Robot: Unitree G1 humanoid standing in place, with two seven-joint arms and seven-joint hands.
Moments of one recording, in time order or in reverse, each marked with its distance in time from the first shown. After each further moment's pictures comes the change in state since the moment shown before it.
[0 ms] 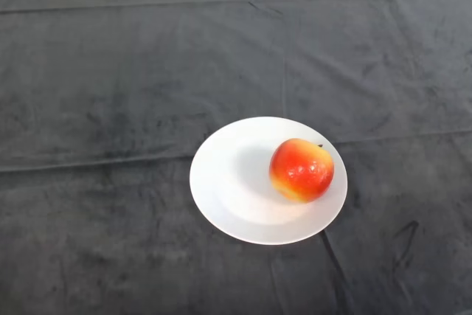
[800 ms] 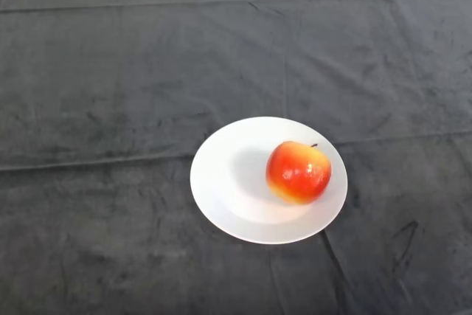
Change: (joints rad) left arm -0.014 0.027 0.009 0.268 0.035 -0.117 0.091; right arm 0.000 0.000 0.000 0.008 0.000 0.000 0.000
